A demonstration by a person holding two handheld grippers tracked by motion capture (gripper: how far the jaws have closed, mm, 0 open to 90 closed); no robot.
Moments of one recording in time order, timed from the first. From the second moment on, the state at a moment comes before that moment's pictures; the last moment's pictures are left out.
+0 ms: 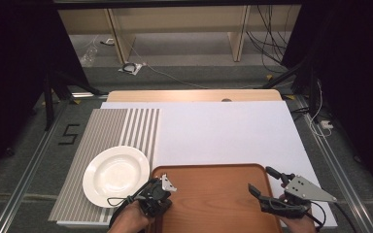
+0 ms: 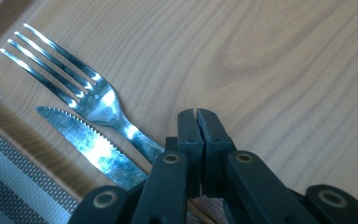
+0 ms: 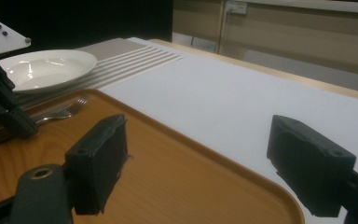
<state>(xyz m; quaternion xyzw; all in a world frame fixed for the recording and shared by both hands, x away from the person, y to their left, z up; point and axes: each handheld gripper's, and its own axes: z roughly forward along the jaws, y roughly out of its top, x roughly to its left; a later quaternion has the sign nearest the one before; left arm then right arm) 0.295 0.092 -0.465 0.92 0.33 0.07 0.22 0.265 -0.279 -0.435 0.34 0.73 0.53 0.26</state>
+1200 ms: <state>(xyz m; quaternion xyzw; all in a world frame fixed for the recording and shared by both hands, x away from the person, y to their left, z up) 0.300 0.137 -0.421 0.81 0.44 0.16 0.36 0.265 -0.279 -0.435 0.34 0.73 0.53 0.26</state>
